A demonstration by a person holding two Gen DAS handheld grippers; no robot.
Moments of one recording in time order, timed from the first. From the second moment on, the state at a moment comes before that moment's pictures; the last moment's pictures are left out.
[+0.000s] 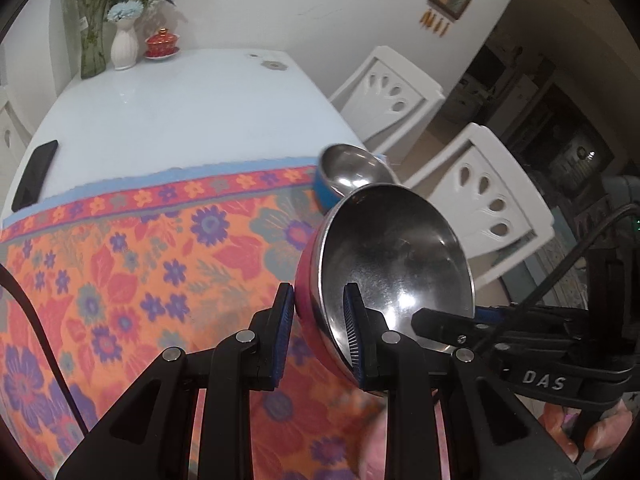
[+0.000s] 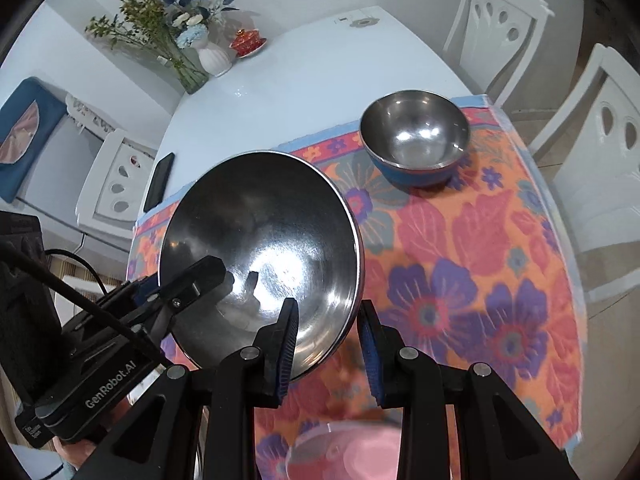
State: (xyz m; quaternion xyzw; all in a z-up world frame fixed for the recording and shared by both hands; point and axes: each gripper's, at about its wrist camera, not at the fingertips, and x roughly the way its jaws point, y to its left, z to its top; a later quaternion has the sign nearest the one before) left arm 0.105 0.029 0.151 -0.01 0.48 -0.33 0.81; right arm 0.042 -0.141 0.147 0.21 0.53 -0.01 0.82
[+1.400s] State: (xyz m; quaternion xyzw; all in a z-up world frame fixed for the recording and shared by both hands) left arm -0.018 0.036 0.098 0.01 0.57 -0.33 0.75; right arm -0.103 -0.132 0.087 0.16 0.65 -0.05 0.74
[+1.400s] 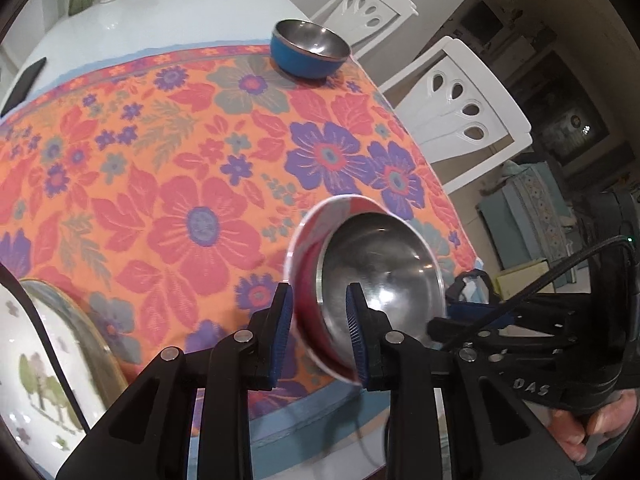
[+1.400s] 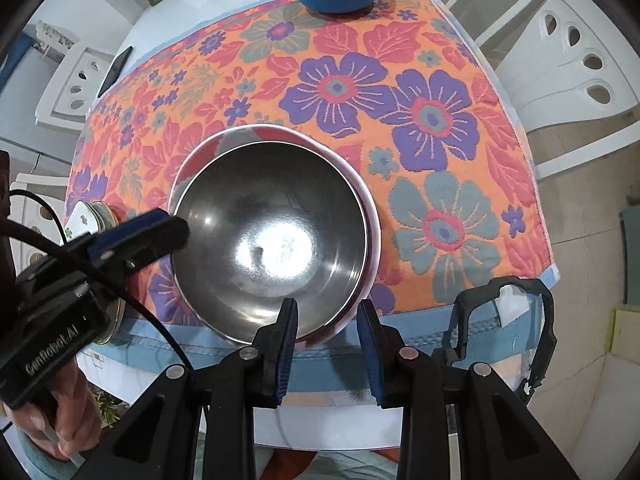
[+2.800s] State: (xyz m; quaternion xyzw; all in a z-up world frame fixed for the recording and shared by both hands) left arm 0.066 -0.014 0.176 0.03 0.50 -0.34 0.80; right arm -0.042 -0.179 0.164 0.23 0.57 -0.04 0.79
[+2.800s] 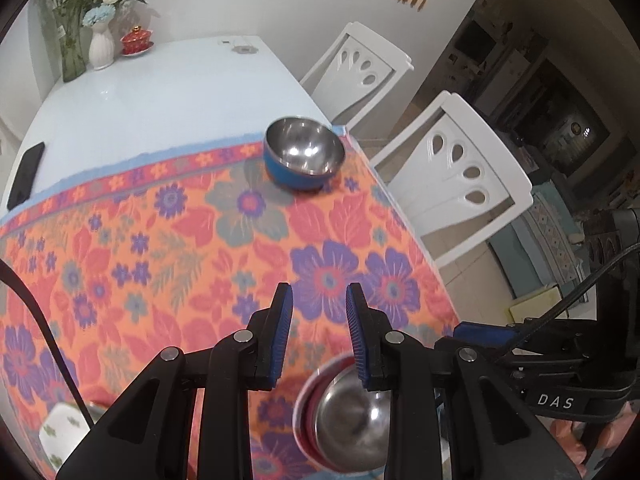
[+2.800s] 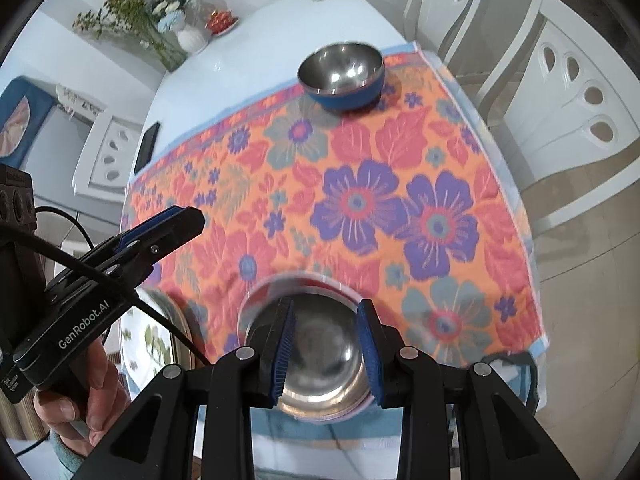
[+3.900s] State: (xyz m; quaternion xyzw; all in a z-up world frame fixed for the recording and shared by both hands) left arm 0.283 -0.106 0.070 -0.05 0.56 -0.33 0.76; right arm 0.181 -0.302 0.073 0.29 0.55 -0.10 0.78
